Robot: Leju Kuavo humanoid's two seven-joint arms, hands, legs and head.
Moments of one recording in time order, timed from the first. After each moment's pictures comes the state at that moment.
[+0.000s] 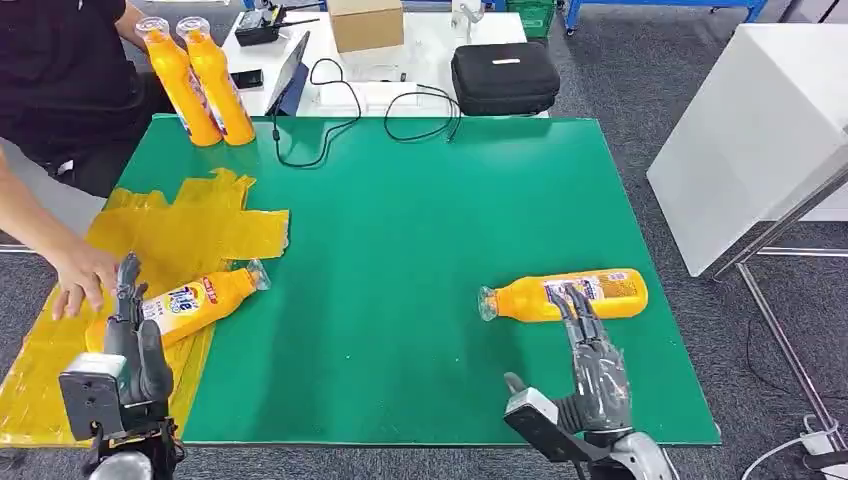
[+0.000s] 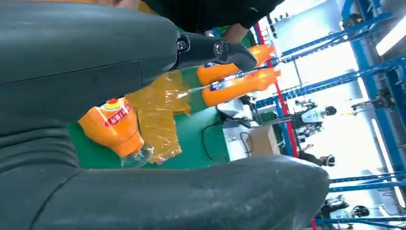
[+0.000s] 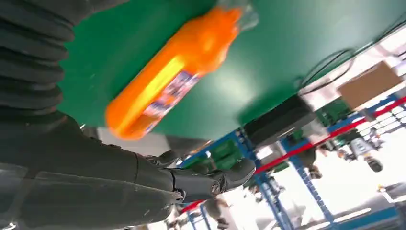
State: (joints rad) left arm 0.16 -0.24 0.15 -1.78 -0.29 0.07 -0.45; right arm 0.27 -0.01 0.10 -1.78 0.95 -0.21 -0.20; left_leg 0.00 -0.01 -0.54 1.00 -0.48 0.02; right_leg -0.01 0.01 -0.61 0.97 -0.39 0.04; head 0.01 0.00
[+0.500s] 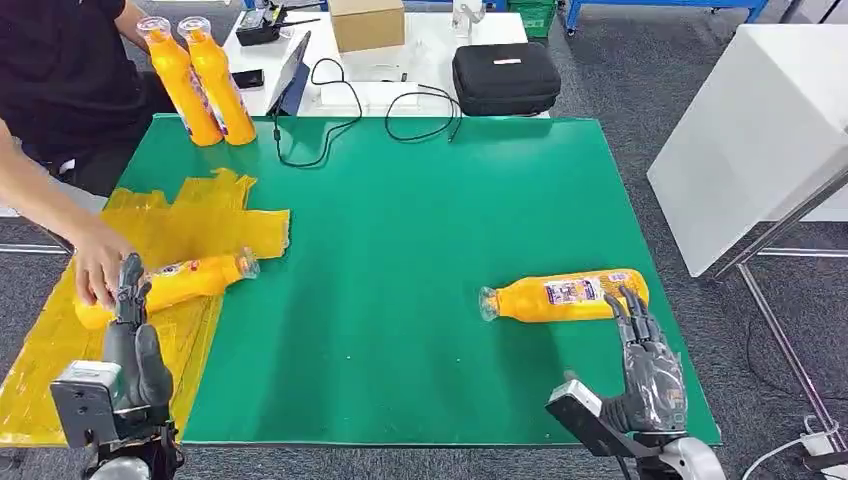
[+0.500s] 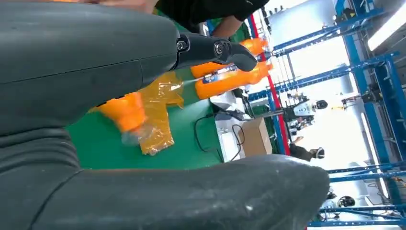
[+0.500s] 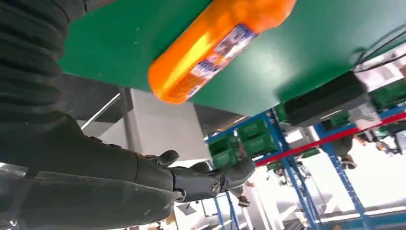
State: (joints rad) left arm 0.17 -0.25 0.14 -1.81 -0.27 0.05 -0.45; right arm 0.28 -0.05 -0.05 -1.83 0.98 -0.16 -0.18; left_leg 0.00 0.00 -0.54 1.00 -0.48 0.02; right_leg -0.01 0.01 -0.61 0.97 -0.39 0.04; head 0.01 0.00
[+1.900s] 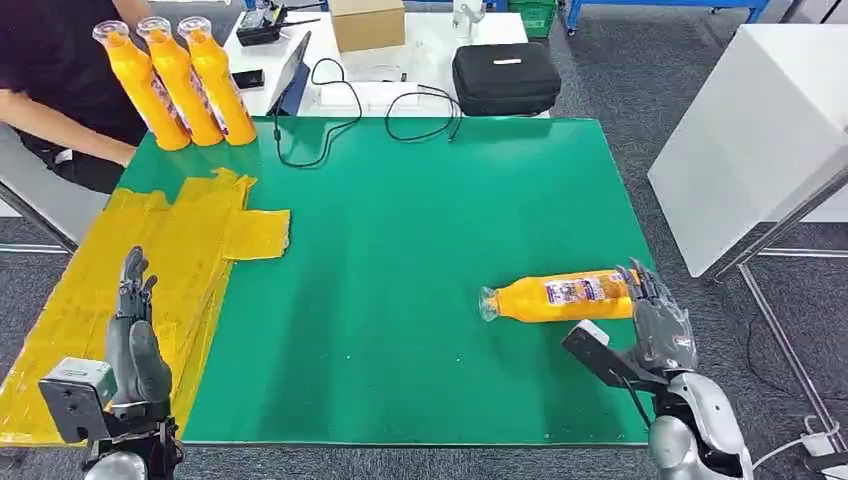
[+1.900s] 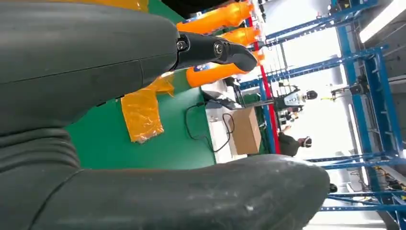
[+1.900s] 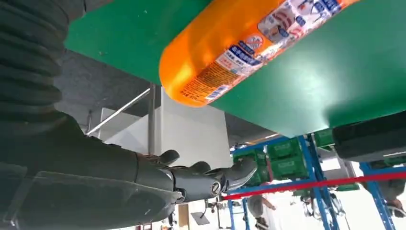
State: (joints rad) left arm 0.15 -0.25 0.15 -1.80 -0.22 -0.01 -0.46; right arm 0.00 -0.17 -0.07 -1.51 1.03 -0.04 -0.10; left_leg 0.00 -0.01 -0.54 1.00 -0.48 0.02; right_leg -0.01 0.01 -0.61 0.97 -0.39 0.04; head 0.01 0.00
